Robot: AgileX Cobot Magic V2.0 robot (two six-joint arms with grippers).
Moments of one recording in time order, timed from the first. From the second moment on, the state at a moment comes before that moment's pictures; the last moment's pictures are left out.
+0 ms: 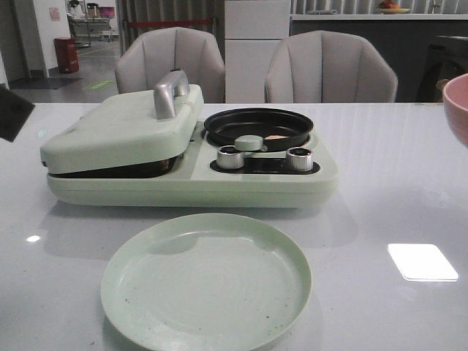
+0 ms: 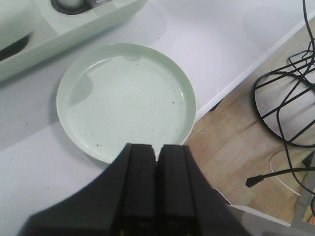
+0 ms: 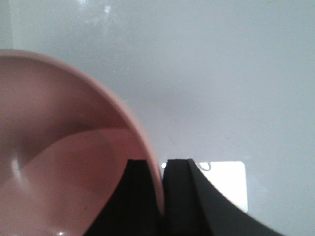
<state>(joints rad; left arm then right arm) -0.62 0.87 -0.65 -0.47 0.65 0.34 -0.23 1.38 -1.05 0.16 0.89 -0.10</state>
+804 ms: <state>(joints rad) -0.62 0.87 -0.65 -0.47 0.65 0.34 -0.24 1.73 -1.05 0.23 0.68 -0.19</state>
